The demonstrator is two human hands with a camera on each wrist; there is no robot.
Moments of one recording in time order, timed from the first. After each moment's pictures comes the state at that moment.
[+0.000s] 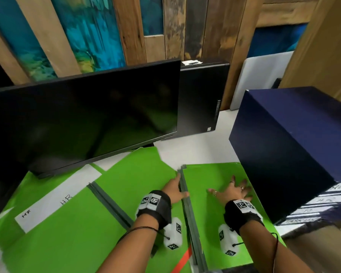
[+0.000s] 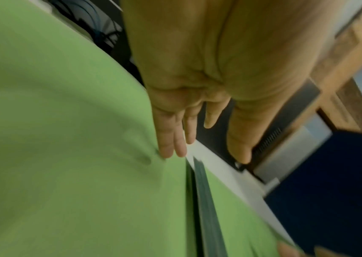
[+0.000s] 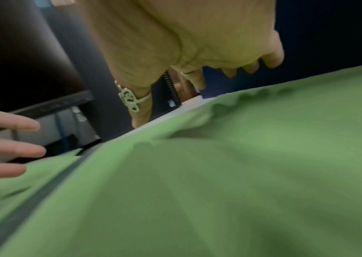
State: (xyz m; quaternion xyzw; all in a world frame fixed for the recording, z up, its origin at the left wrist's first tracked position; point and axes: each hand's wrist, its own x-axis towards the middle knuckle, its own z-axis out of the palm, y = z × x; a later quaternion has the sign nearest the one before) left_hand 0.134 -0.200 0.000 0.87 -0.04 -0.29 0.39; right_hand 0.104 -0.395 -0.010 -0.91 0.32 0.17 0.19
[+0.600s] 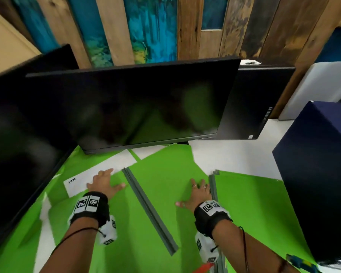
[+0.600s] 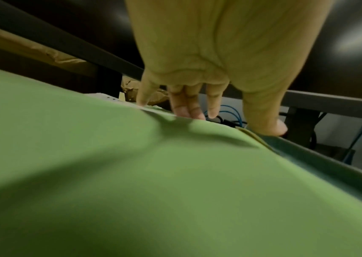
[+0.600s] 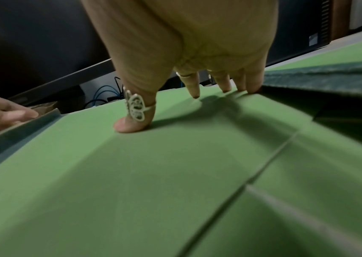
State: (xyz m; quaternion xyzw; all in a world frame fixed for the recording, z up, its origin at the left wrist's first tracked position) left_hand 0.092 0.062 0.017 0.95 0.27 -0.10 0.12; right_hand 0.132 -0.232 -0.018 -0.95 -0.02 0.29 0.11
